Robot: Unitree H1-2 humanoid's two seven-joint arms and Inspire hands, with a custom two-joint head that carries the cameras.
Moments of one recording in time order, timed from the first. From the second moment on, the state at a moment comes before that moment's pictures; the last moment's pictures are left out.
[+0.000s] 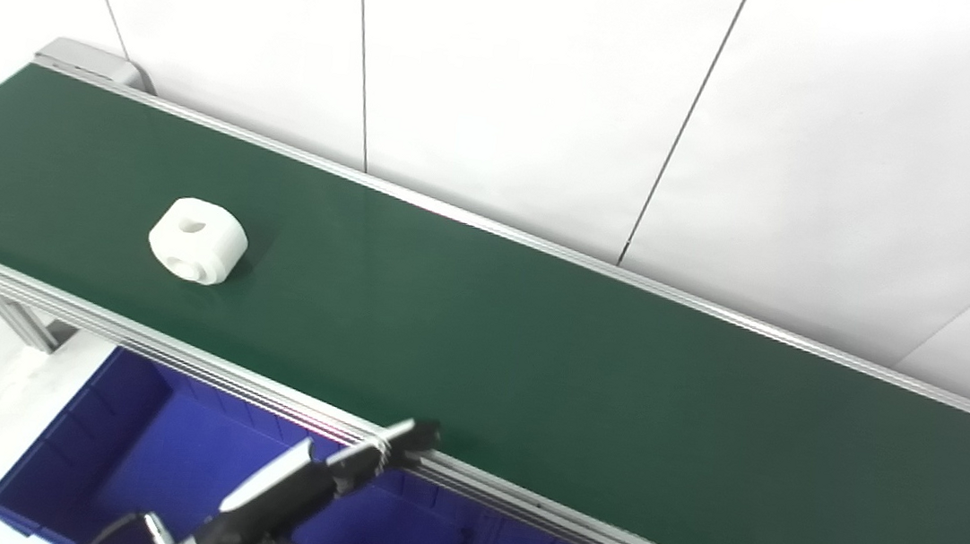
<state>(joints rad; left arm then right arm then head) 0.32 0.25 -0.35 -0.17 0.04 -0.43 -0.22 0.66 -0.13 0.18 -0.31 -0.16 -0.22 0.06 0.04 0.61</state>
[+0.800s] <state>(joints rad) 0.05 0.28 -0.12 -0.22 0.06 -0.28 -0.23 0.65 -0.11 0.21 -0.35 -0.18 -0.22 0.06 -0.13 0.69</state>
